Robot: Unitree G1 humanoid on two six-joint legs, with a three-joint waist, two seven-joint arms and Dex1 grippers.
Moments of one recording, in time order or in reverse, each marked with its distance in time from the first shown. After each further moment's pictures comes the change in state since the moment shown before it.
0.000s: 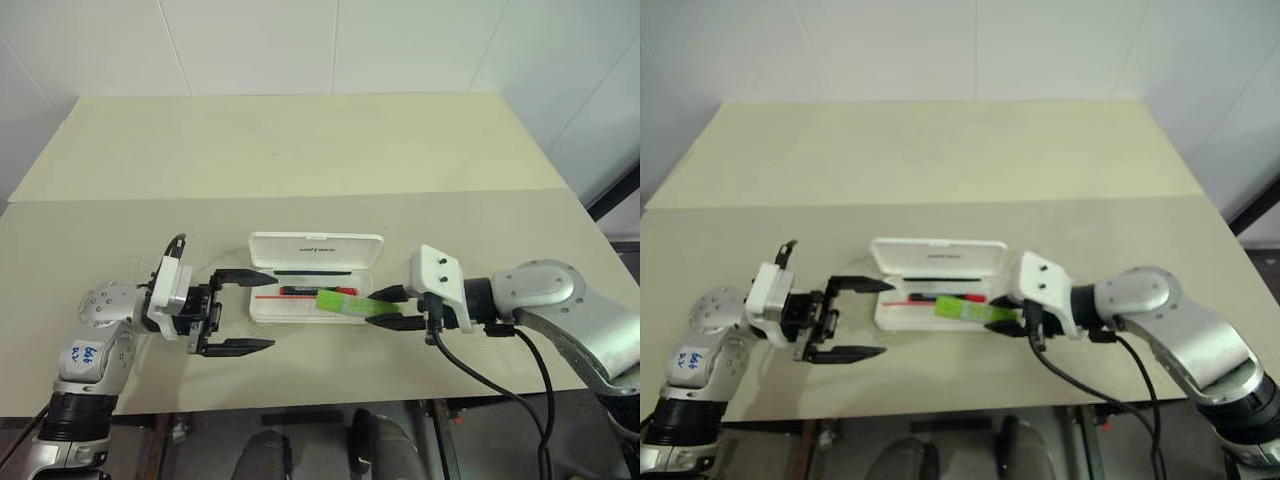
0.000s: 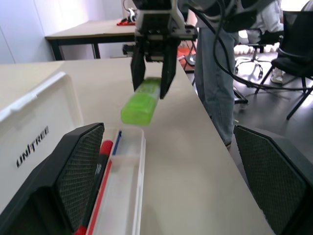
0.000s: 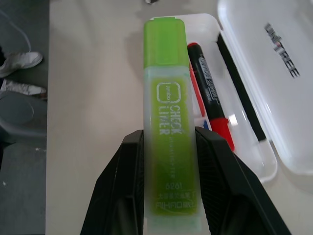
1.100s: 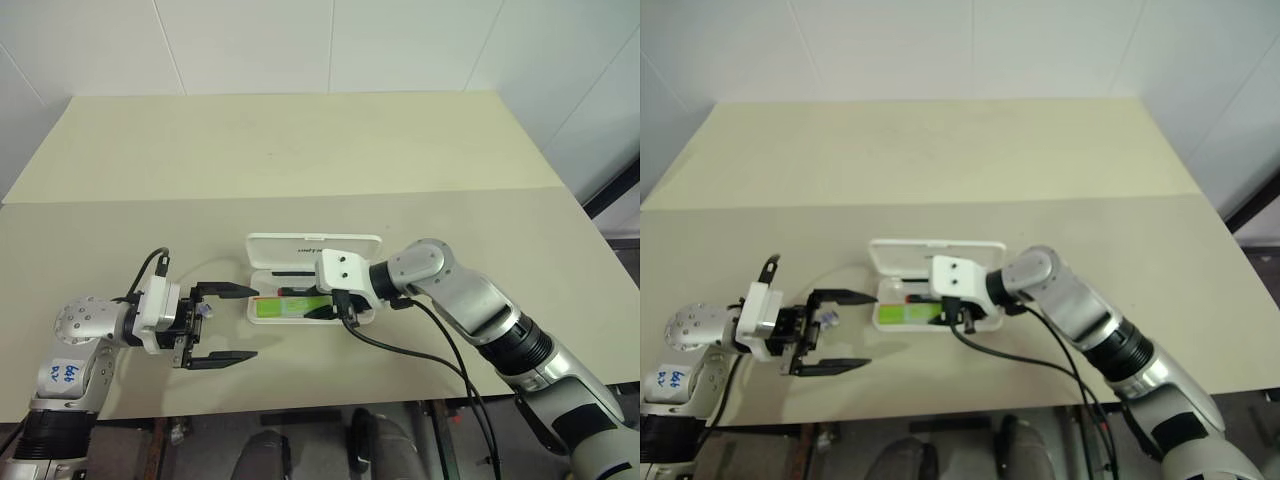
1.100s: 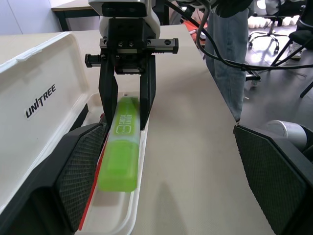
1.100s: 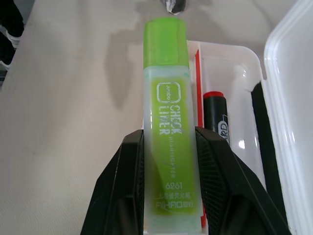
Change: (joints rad) left arm 0.076 0.038 0.031 0.006 0.049 -0.075 0.019; right arm -0.256 0.375 0.308 0.379 -0.345 -0.158 0.101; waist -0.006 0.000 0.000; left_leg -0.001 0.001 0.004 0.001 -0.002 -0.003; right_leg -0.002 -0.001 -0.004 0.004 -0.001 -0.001
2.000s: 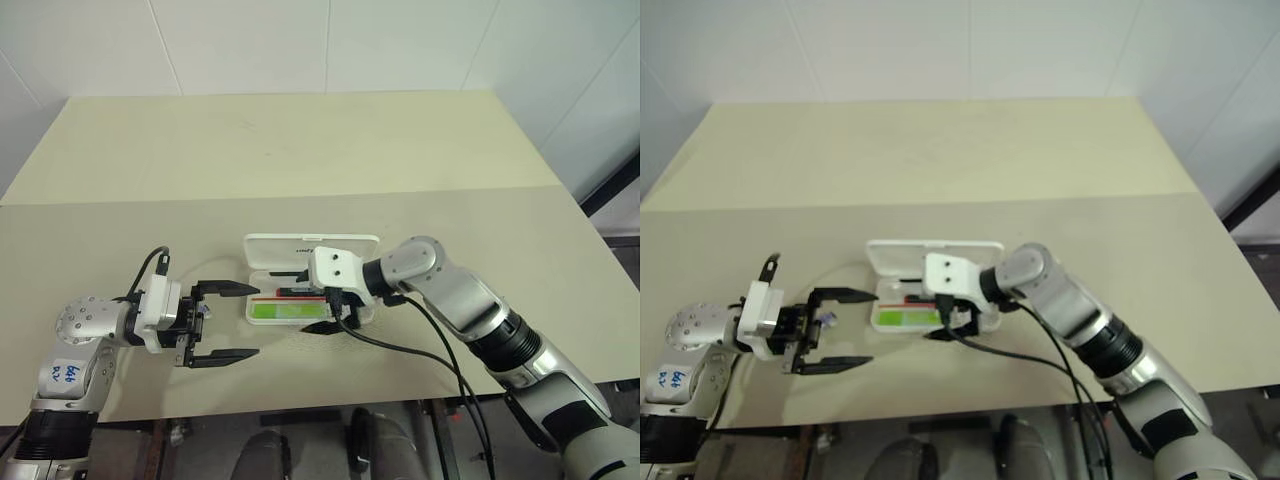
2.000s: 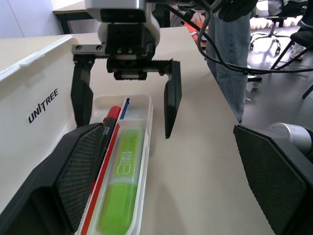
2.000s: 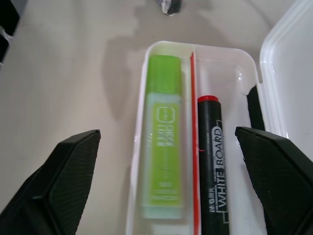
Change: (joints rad) left arm -0.001 -0.008 -0.002 -0.018 0.000 0.002 0.020; right arm 0.000 0.013 -0.016 -0.024 -0.022 0.024 0.027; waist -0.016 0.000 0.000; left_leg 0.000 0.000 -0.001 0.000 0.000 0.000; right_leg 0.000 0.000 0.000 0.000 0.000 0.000
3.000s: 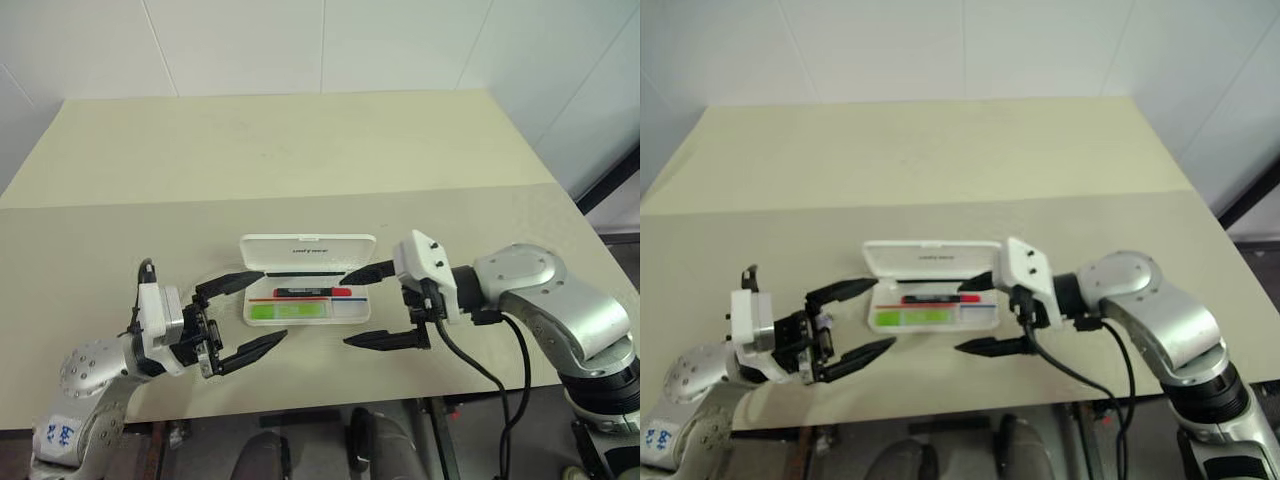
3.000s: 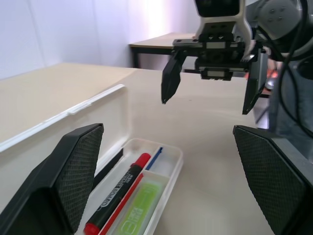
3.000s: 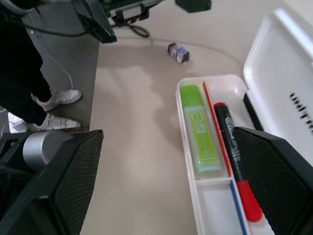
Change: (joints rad) left arm 0.311 -0.140 0.108 -0.482 -0.080 0.188 0.503; right arm 0.235 -0.228 -0.392 -0.316 0.398 0.160 0.031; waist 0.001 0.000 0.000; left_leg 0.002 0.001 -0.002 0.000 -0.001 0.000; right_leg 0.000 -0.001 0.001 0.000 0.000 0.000
